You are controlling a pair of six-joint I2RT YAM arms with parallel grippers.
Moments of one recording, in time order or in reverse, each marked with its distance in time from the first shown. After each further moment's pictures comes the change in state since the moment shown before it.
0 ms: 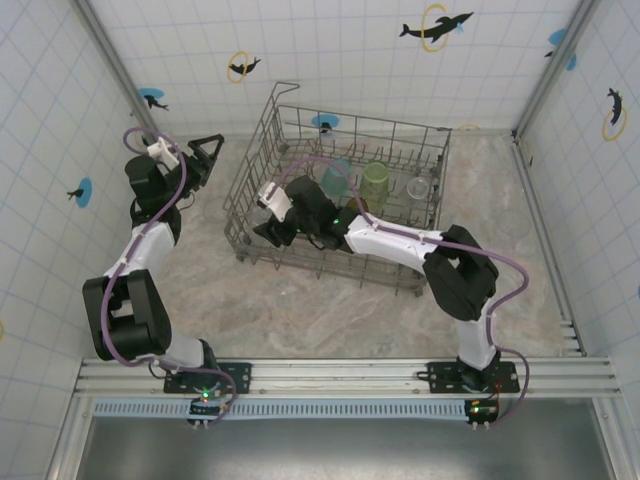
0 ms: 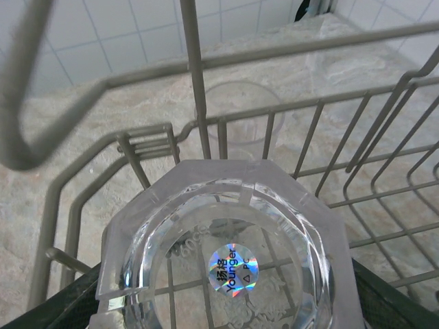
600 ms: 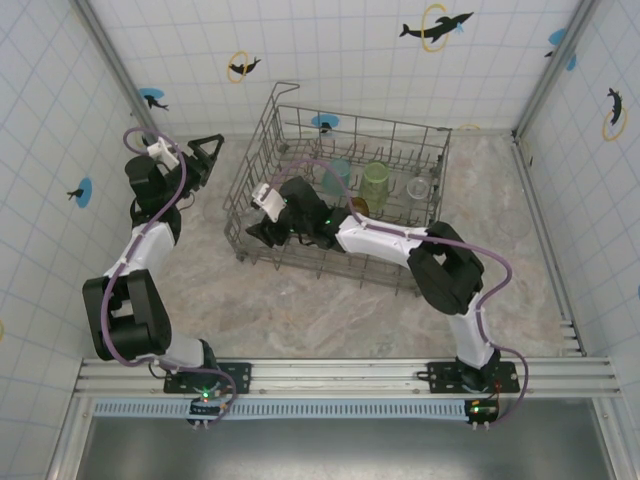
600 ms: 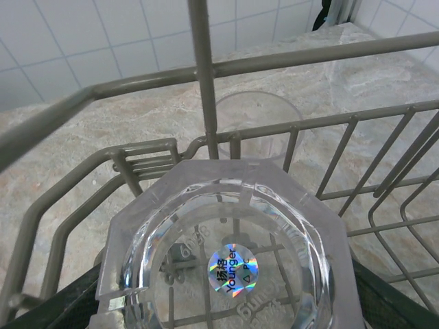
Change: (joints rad) left arm 0.000 0.000 0.000 0.000 0.000 -0.006; right arm -0.001 0.091 0.053 0.076 -0.047 0.002
